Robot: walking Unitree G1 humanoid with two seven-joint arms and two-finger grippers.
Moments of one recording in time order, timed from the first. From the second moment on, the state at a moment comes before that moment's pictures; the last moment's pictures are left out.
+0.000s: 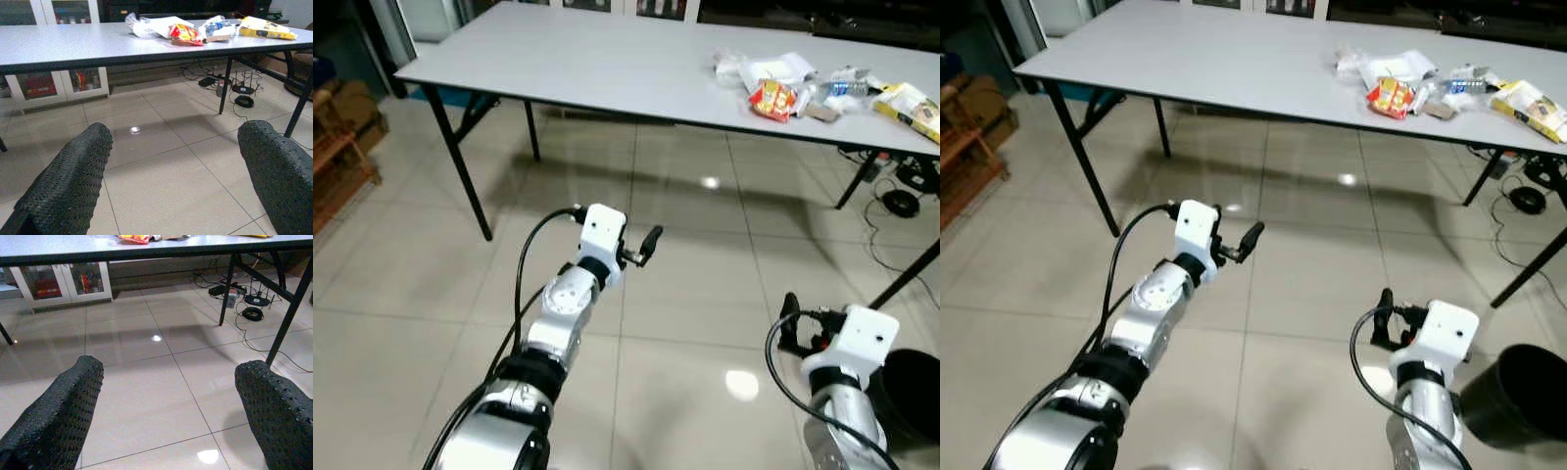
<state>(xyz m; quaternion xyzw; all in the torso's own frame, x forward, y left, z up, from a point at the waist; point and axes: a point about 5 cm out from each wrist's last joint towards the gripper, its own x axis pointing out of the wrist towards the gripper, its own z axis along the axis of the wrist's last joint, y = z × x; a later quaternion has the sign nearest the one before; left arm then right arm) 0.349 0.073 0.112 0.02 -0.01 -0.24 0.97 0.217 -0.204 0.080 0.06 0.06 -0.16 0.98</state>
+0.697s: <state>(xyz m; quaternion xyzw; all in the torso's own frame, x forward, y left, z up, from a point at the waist) 0.353 0.086 0.116 0.02 -0.02 -0.22 0.97 0.225 -0.194 0.088 0.06 0.03 -0.15 0.99</state>
